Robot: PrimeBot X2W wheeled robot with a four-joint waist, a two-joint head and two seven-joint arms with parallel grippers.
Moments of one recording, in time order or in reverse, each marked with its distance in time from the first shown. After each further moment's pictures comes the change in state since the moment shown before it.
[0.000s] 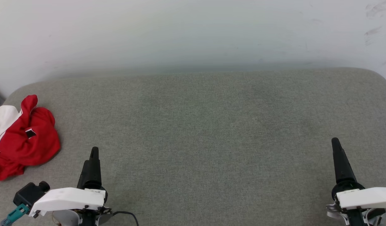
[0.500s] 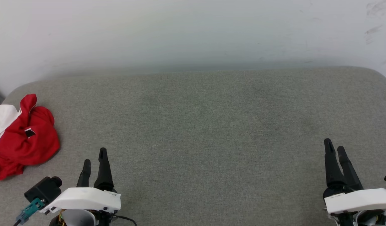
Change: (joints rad) left arm 0.023 0.002 -0.067 -0.044 0.307 0.085 -0.049; right arm 0.023 0.000 0.033 -0.044 -0.290 0.000 -0.050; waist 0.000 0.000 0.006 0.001
